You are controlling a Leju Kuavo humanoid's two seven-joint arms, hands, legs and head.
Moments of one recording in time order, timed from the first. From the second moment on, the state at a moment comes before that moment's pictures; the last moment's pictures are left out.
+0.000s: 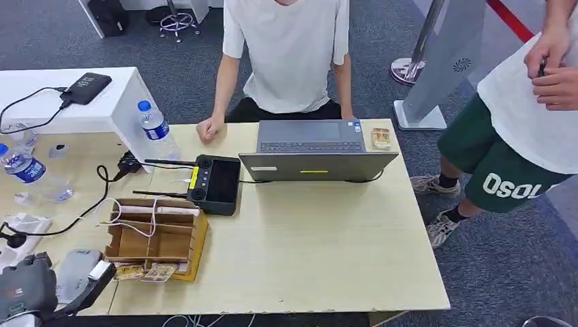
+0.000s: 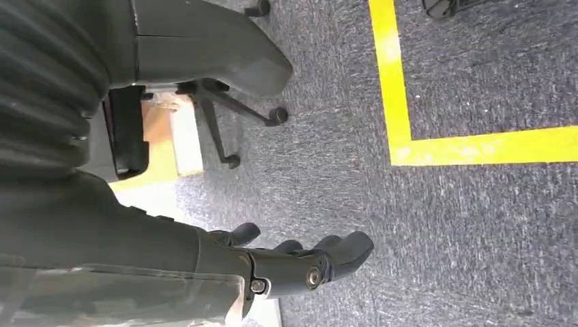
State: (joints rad) left arm 0.27 0.26 0.19 -1.65 -1.53 0.07 0.35; right arm 0.36 0.34 -0.36 -1.17 0.85 -0.11 0.60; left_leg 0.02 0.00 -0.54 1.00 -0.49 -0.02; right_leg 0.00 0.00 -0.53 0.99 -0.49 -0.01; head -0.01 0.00
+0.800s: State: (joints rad) left arm 0.26 0.31 0.00 -1.61 -1.53 0.06 0.41; right arm 0.36 0.34 -0.36 -1.17 0.86 -0.10 0.60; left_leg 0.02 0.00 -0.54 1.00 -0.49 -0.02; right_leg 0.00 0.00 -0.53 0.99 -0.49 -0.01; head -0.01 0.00
